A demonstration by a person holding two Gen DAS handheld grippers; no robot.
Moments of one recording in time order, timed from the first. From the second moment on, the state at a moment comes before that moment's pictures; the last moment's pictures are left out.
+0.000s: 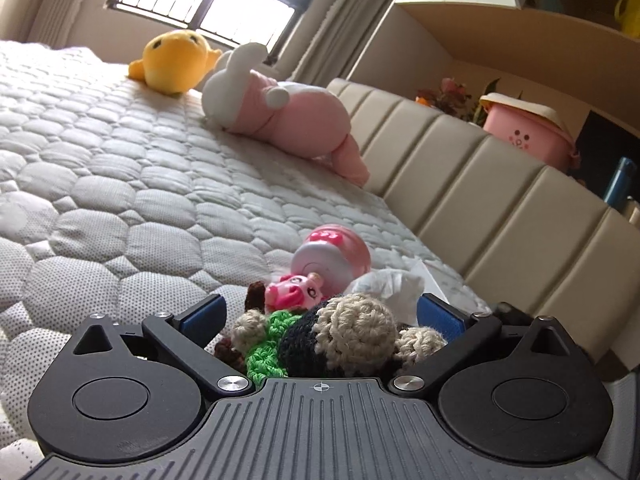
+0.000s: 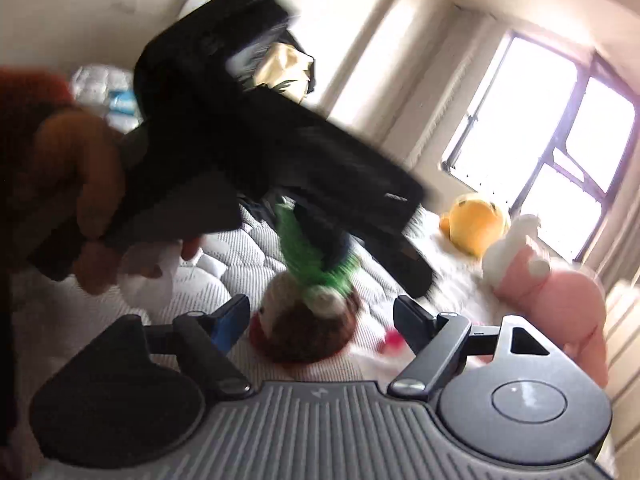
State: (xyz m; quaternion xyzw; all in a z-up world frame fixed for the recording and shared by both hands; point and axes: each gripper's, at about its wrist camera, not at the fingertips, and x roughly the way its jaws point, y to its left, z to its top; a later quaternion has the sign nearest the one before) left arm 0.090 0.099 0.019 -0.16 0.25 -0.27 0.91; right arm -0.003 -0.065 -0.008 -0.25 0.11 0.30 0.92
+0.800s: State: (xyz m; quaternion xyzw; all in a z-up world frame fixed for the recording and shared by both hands) left arm 0.057 0.094 0.018 -0.10 0.24 -0.22 0.94; right arm 0.124 -0.161 0.018 0.12 0.31 0.20 0.92
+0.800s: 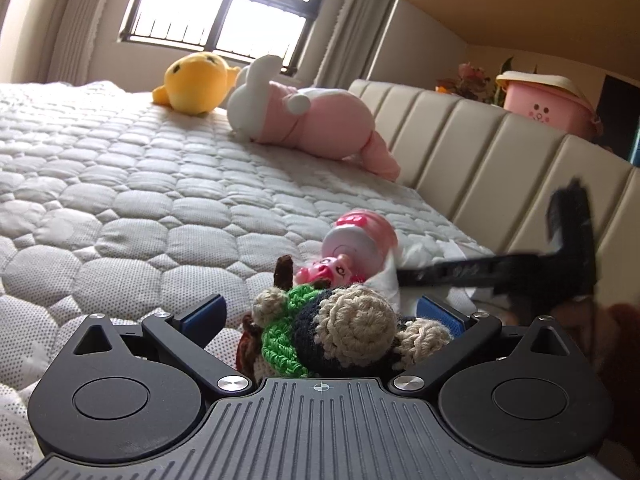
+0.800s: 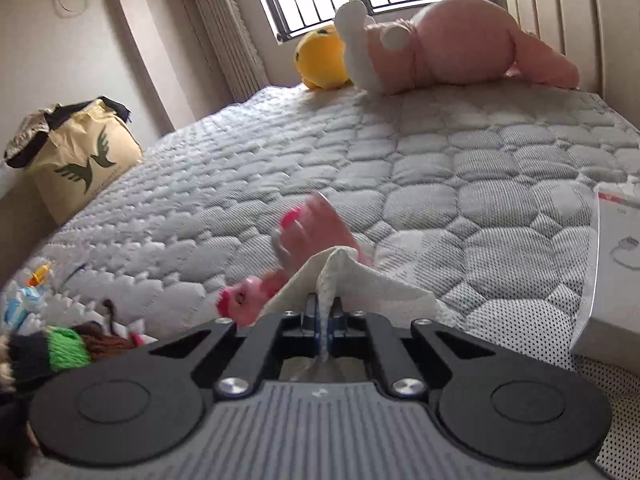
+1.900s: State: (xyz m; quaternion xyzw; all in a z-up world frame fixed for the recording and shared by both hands) left arm 0.056 0.102 0.018 -0.11 0.25 -0.21 0.94; right arm 0.121 -0.139 0.027 0.18 0.36 0.27 0.88
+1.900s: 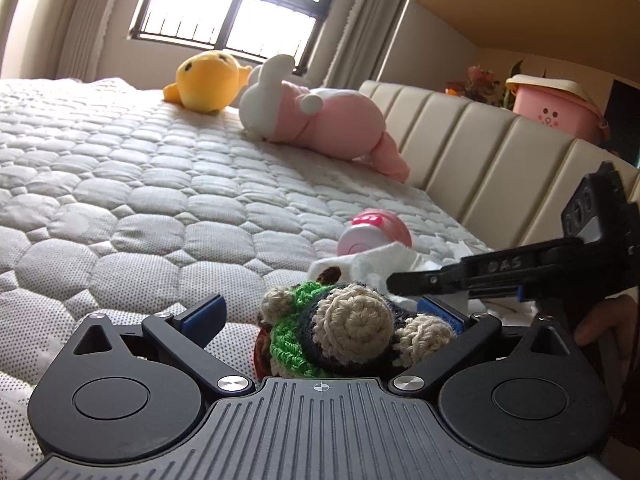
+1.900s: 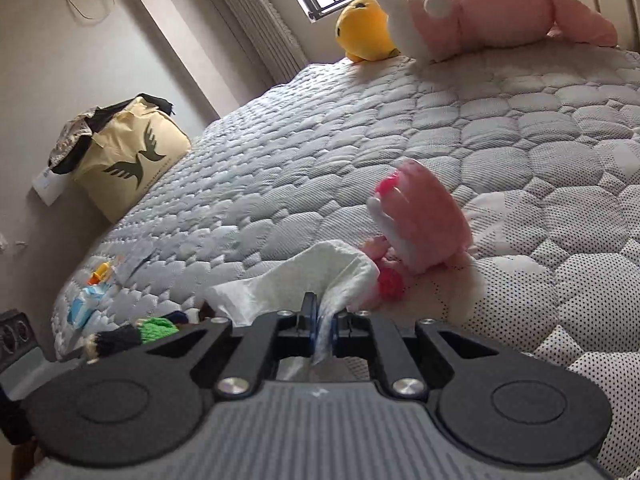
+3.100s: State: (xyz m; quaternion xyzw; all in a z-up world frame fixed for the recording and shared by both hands) left arm 0.128 0.122 0.028 -0.17 0.32 -0.24 0.90; right arm 0.064 -0.102 0.023 0.16 0.34 0.42 0.83
